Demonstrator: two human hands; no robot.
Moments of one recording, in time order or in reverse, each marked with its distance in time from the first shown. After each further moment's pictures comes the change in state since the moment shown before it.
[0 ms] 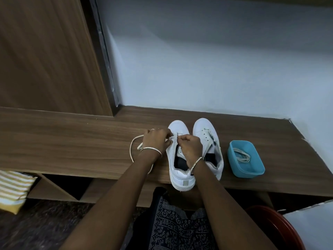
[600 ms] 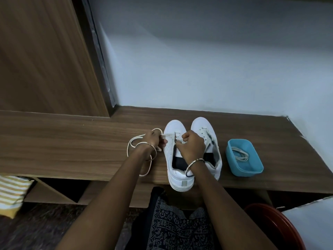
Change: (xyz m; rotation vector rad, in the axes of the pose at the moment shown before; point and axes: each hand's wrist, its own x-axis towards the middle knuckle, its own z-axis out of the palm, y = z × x) left_hand 0.014 -0.007 0.016 -1.271 -0.239 -0.665; right_hand 0.000 -0.002 -0.011 -0.482 0.095 -0.217
